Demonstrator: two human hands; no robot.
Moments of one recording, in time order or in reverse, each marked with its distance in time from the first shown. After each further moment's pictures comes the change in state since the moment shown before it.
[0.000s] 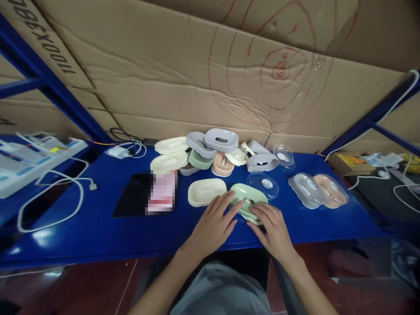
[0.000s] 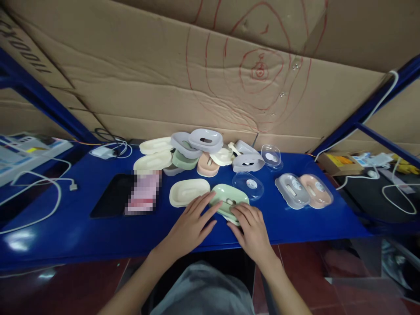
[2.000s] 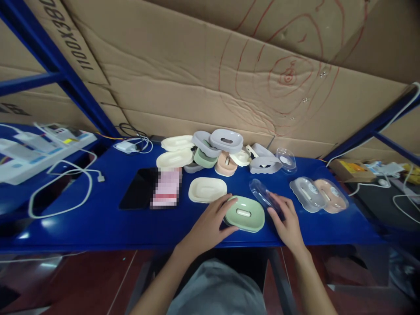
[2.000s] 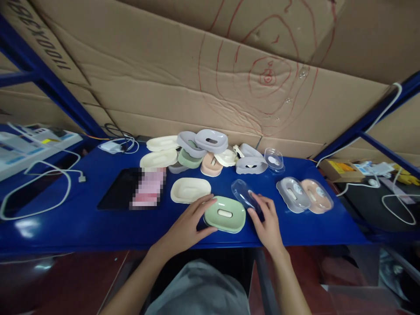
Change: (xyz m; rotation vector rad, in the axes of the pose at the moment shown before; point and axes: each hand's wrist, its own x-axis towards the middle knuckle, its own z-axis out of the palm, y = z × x) left_hand -0.019 -0.007 -0.002 -0.385 -0.016 -0.199; right_hand -0.003 0.045 -0.009 0.179 0.067 0.337
